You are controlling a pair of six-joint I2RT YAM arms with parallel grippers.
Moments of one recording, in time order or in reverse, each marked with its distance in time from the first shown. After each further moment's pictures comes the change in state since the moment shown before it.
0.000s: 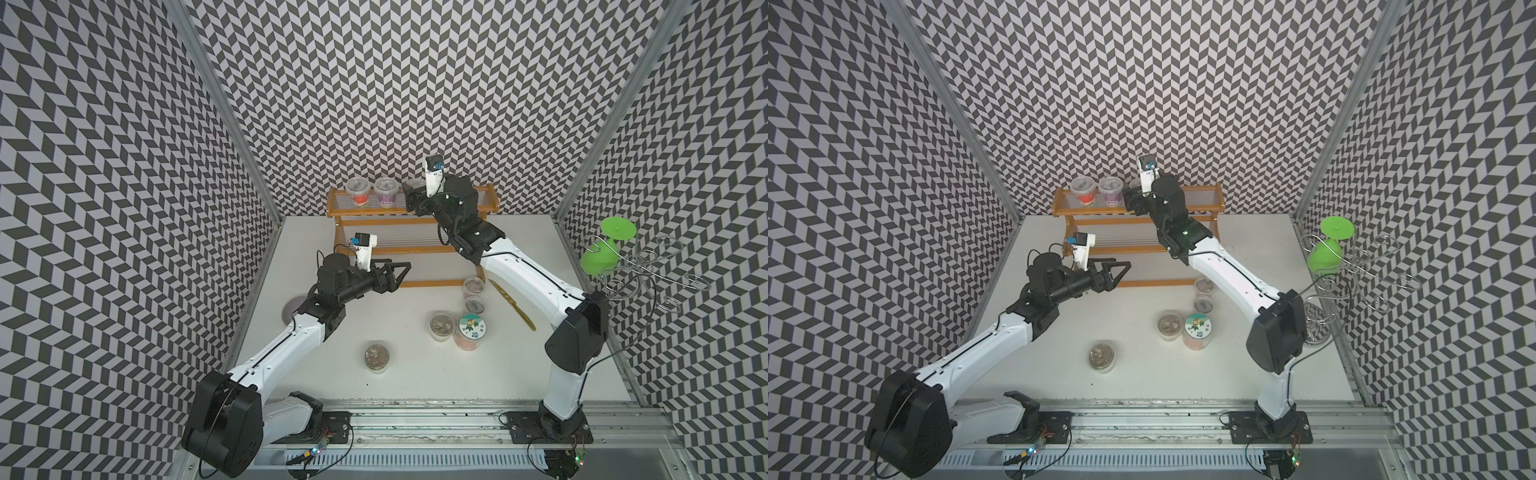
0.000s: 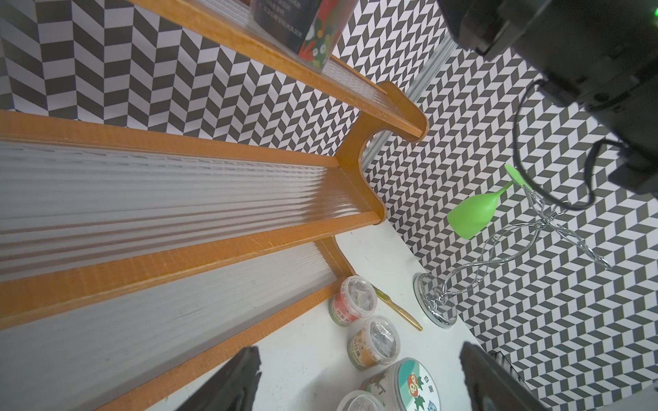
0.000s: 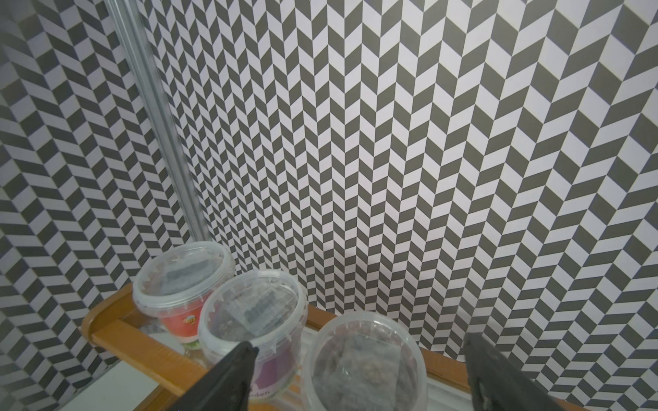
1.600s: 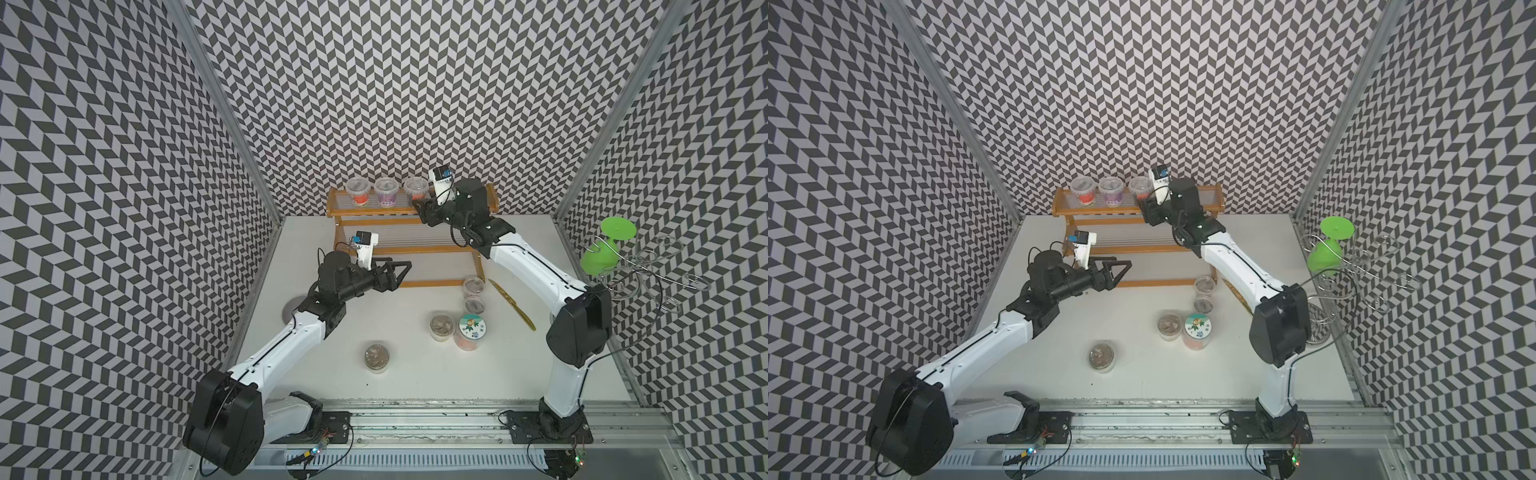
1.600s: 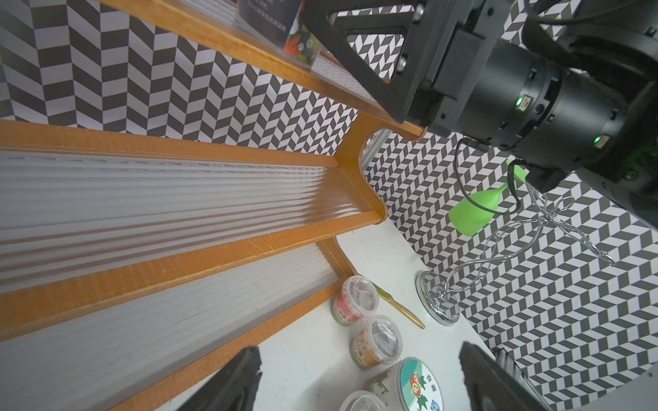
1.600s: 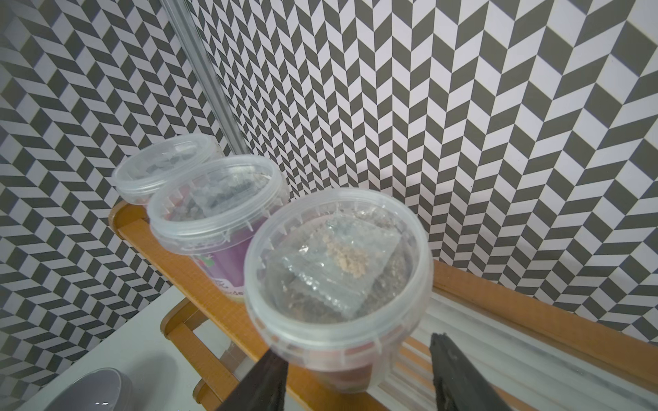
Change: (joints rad) left arm 0.000 0.005 0.017 -0.022 0.001 0.022; right arm -0.112 0.039 -0.035 -0.130 -0.335 0.051
